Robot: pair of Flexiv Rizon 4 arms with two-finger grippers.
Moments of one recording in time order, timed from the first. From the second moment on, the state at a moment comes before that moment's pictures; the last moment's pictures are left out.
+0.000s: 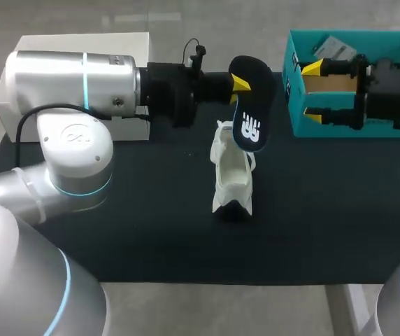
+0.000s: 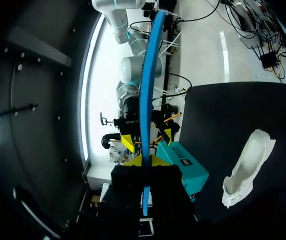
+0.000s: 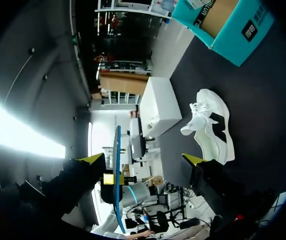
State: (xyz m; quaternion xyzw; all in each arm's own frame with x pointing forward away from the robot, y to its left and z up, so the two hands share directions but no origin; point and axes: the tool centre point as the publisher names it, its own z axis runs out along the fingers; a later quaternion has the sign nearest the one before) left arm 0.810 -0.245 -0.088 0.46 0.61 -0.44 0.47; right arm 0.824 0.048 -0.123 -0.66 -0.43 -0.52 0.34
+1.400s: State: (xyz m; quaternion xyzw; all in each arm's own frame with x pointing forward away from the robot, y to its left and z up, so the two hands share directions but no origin) left arm 0.807 -0.236 -0.085 0.44 0.63 -0.45 0.46; right arm 0.783 -0.124 -0.087 -0.72 -0.55 -0.36 0.20
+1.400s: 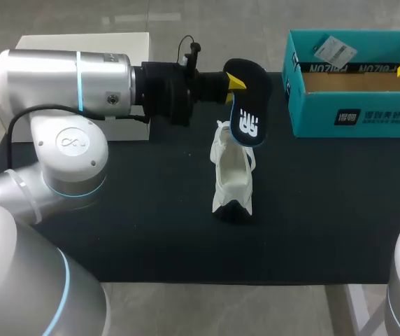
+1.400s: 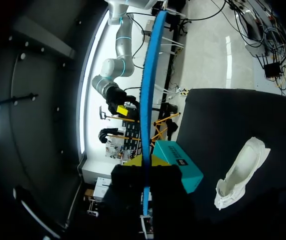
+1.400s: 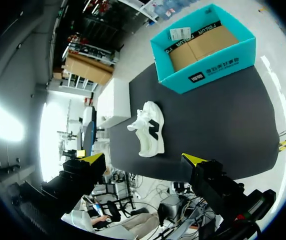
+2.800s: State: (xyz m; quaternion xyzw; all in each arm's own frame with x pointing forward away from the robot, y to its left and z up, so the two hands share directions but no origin) left arm 0.809 -0.248 -0.082 0.39 0.65 -0.46 0.46; right arm 0.768 -0.119 -0.084 -0.75 -0.51 -0.40 0.14
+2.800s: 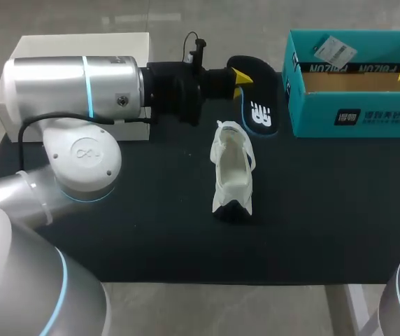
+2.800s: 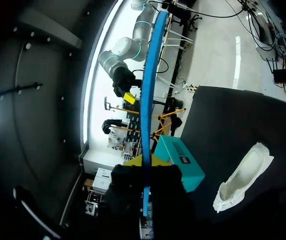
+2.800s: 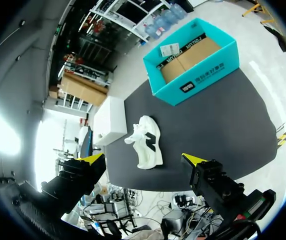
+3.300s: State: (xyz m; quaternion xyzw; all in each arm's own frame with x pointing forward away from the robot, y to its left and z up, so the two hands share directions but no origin) left arm 0.773 -0.211 -0.161 0.37 0.75 -0.47 0.26; right arm 0.768 -0.119 -0.085 -0.75 -0.51 -0.40 0.14
